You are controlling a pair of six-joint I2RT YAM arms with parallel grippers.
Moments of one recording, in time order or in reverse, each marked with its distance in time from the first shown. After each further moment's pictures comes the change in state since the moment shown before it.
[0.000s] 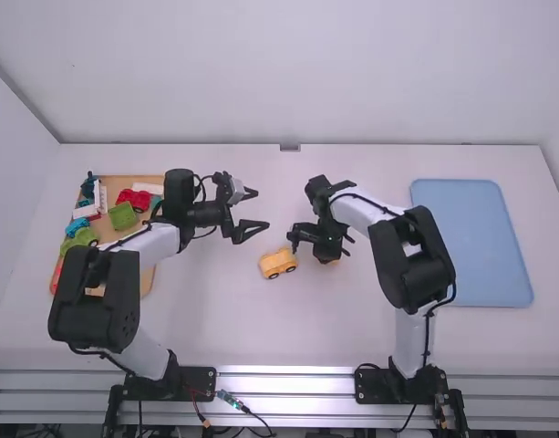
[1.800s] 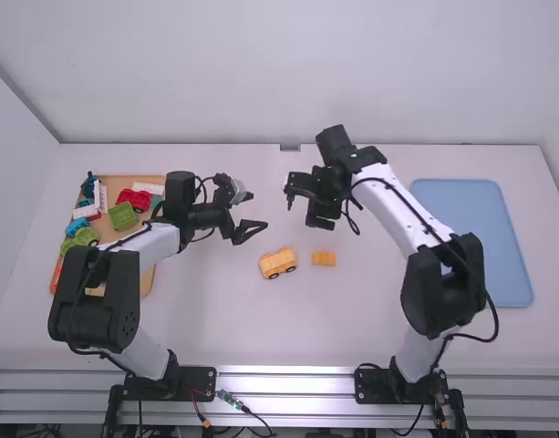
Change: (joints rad) left arm 0.000 0.000 0.000 -0.074 -0.112 0.020; right arm -0.047 -0.195 0.235 -0.023 -0.136 -0.058
